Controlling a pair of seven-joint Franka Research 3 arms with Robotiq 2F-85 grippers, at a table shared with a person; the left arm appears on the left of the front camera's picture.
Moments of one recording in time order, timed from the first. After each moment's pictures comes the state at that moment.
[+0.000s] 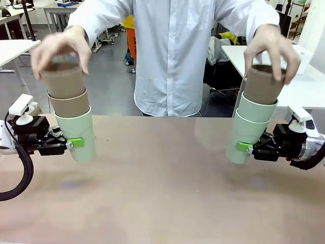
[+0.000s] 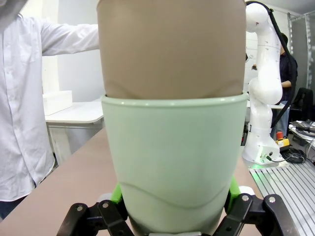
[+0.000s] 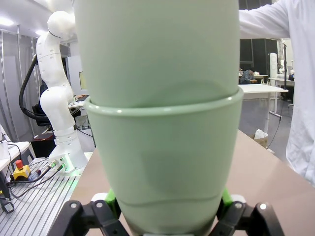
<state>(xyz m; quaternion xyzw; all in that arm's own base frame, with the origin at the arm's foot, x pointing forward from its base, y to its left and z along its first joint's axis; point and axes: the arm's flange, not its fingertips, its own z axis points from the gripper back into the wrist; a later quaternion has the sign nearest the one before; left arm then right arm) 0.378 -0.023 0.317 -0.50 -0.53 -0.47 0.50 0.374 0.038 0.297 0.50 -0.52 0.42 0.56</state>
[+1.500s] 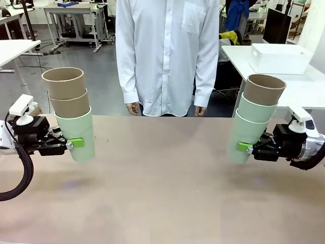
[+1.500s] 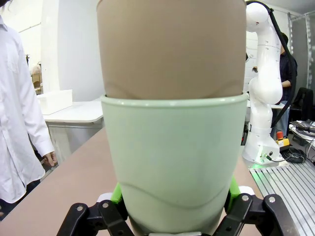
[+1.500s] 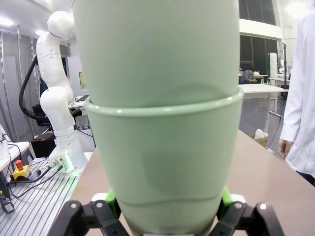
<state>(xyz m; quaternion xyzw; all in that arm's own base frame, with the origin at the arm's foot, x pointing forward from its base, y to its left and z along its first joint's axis) 0.378 -0.023 0.317 -0.50 -0.53 -0.47 0.50 0.374 0.038 0.296 0.50 -0.52 0.41 0.56</state>
